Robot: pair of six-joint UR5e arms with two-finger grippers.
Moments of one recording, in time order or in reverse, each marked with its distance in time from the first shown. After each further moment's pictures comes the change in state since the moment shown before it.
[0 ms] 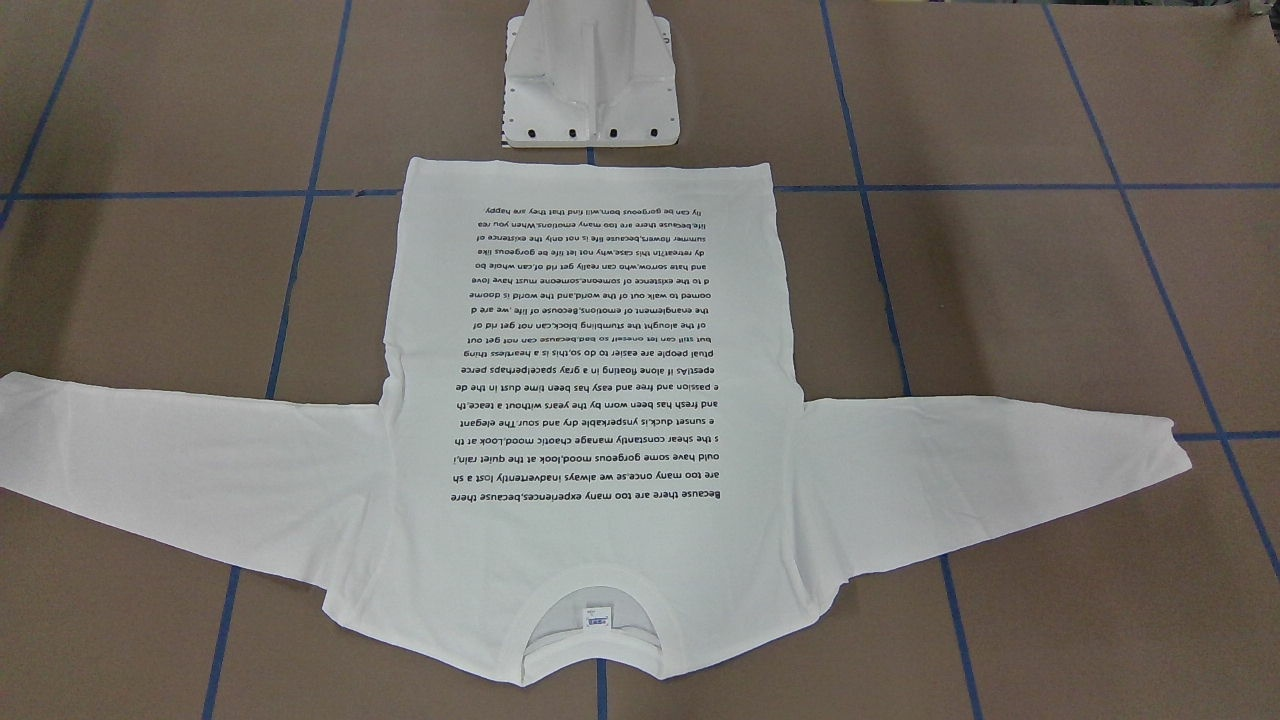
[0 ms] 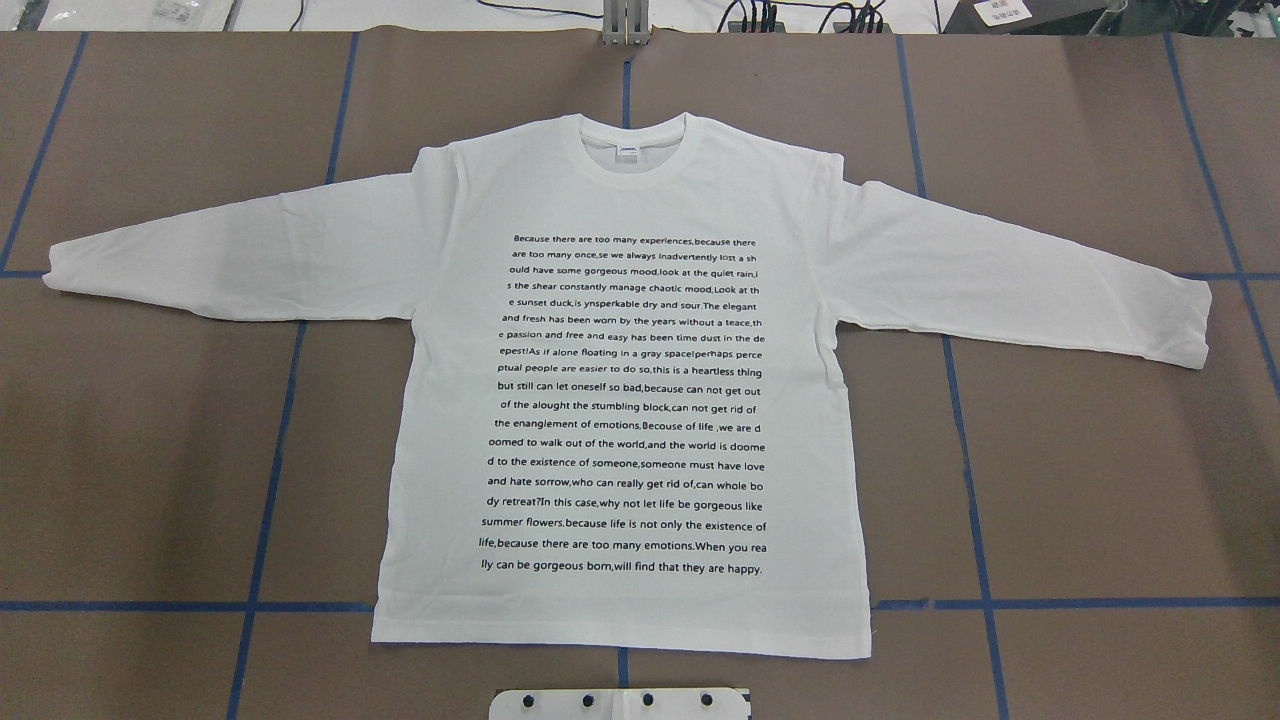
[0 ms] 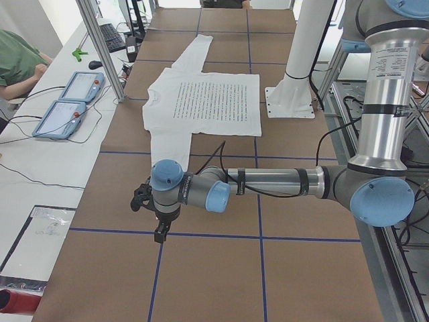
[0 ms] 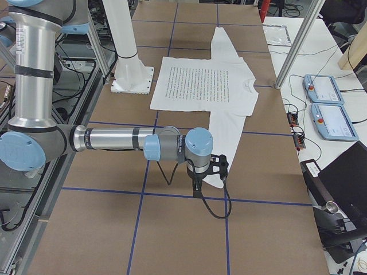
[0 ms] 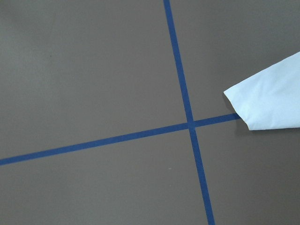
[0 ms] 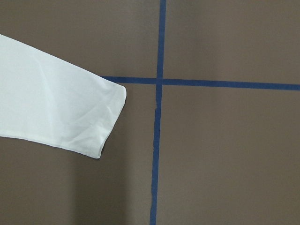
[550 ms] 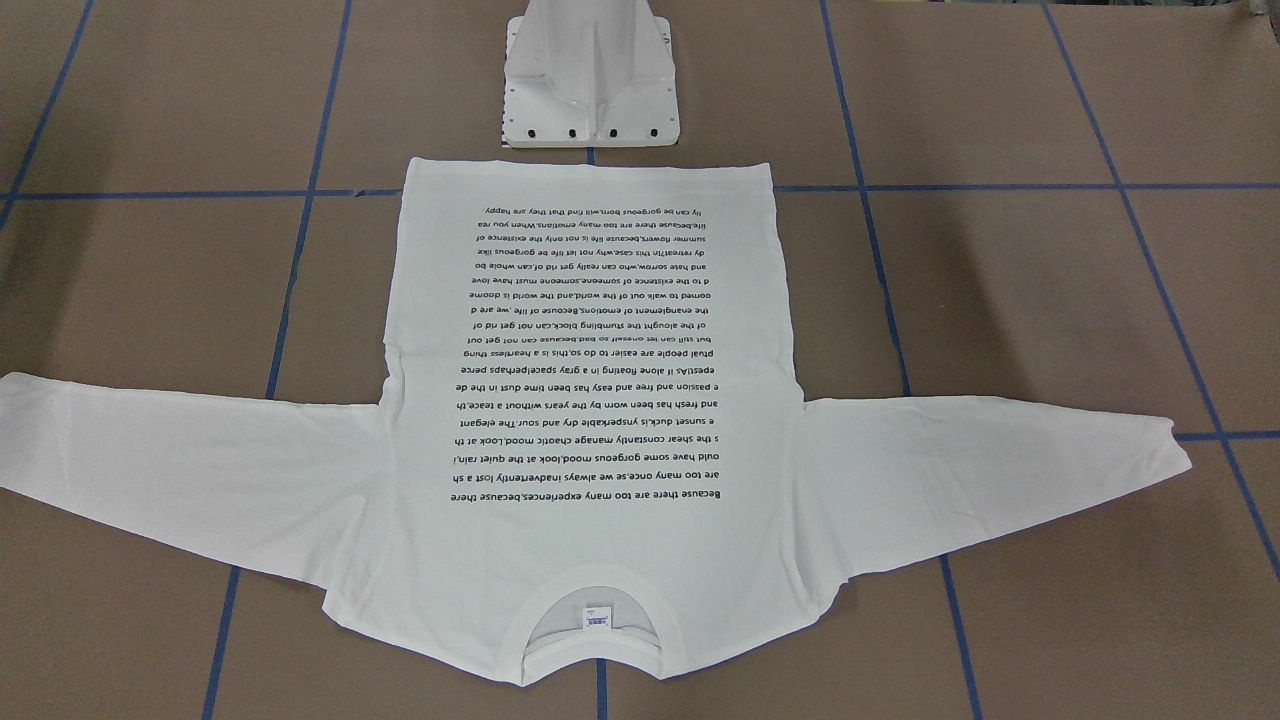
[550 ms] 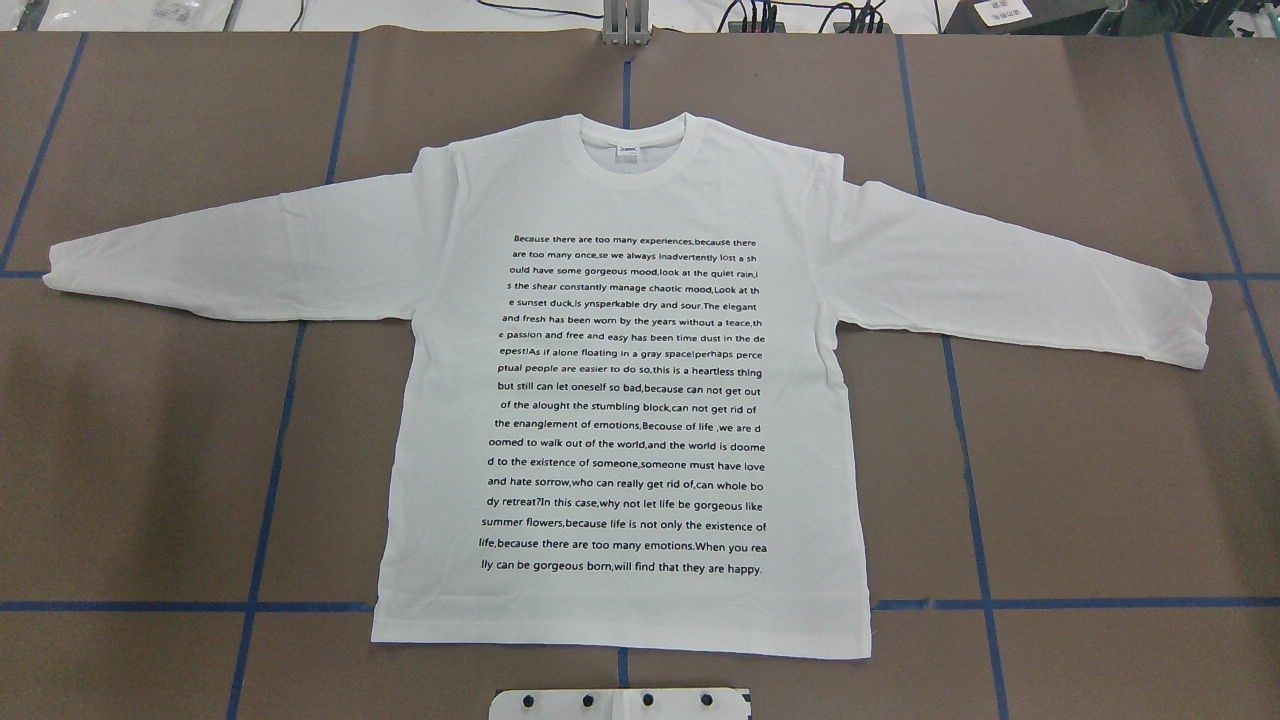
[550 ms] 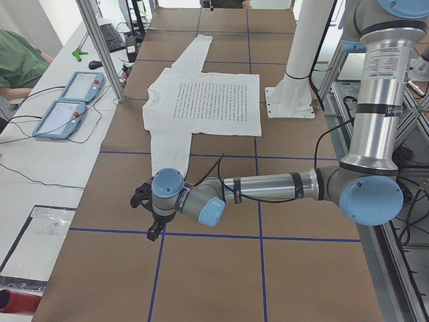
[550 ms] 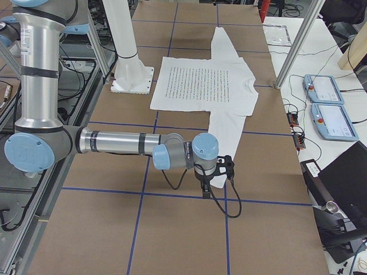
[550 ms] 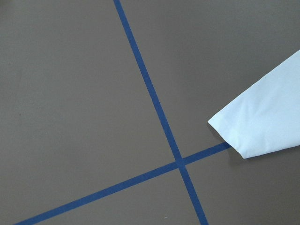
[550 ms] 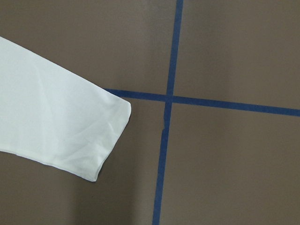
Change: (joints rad) left arm 0.060 -0.021 0.121 -0.247 -0.001 -0.017; right arm -0.086 0.019 -0.143 0.257 0.001 0.100
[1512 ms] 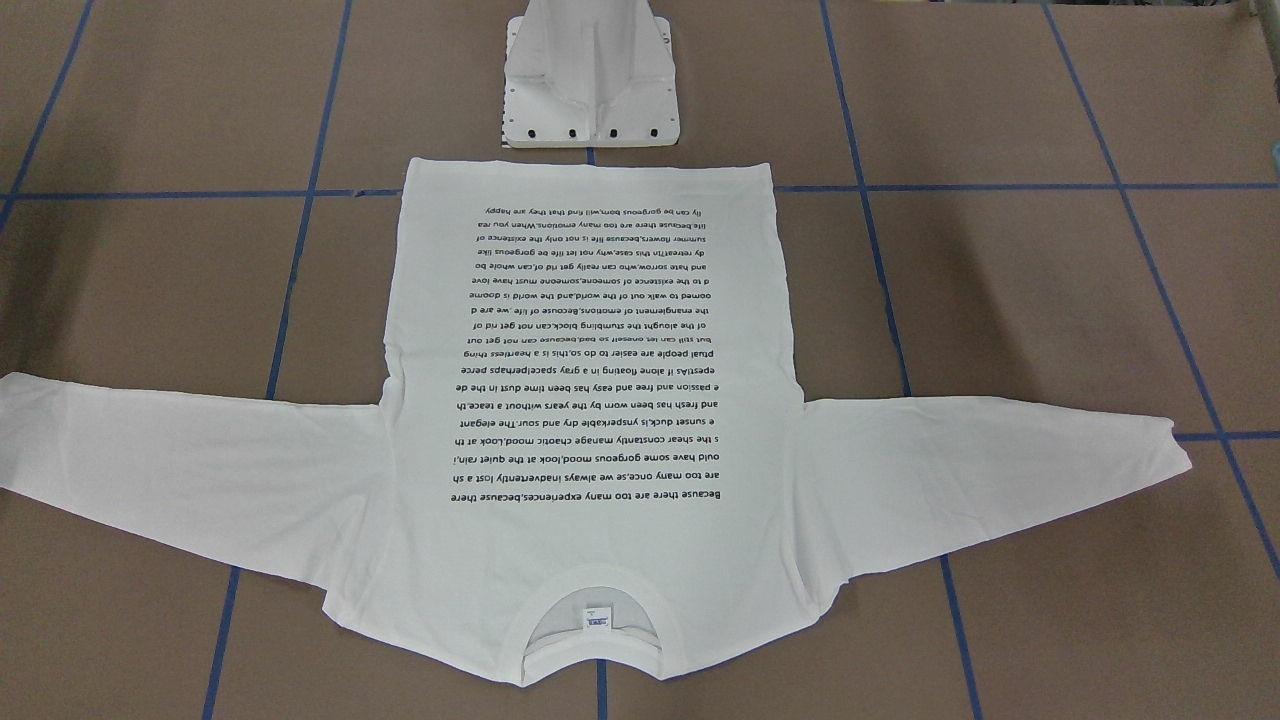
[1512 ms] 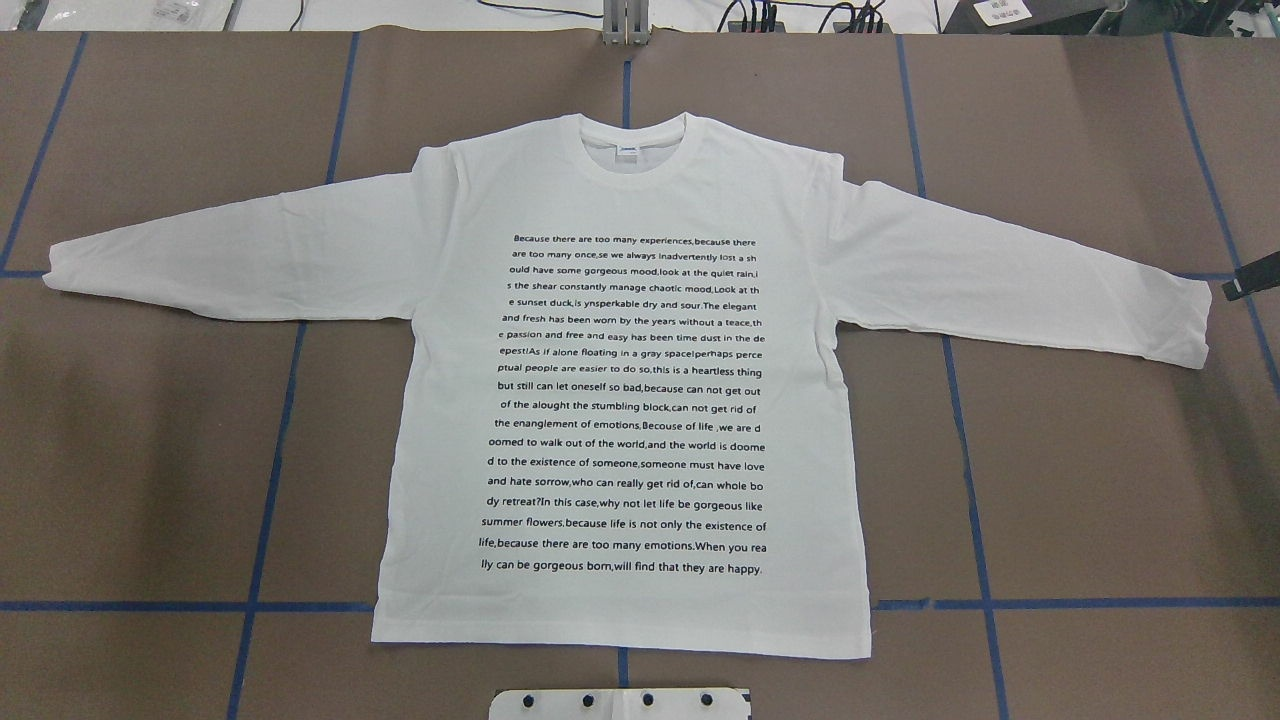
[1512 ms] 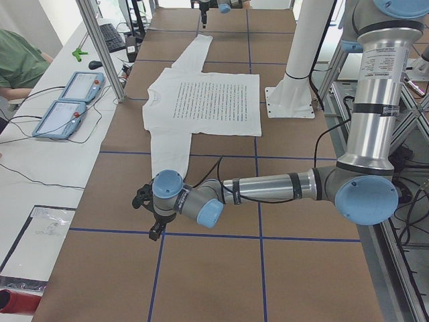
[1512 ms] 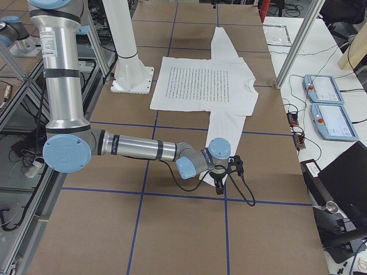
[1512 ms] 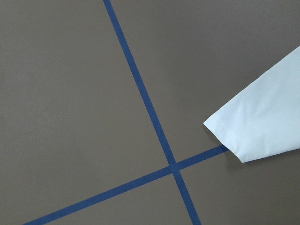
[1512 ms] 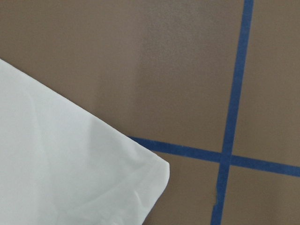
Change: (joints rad) left arm 0.026 -0.004 0.023 -0.019 0.002 -0.027; right arm -0.199 0.156 -0.263 0.271 -0.080 0.167
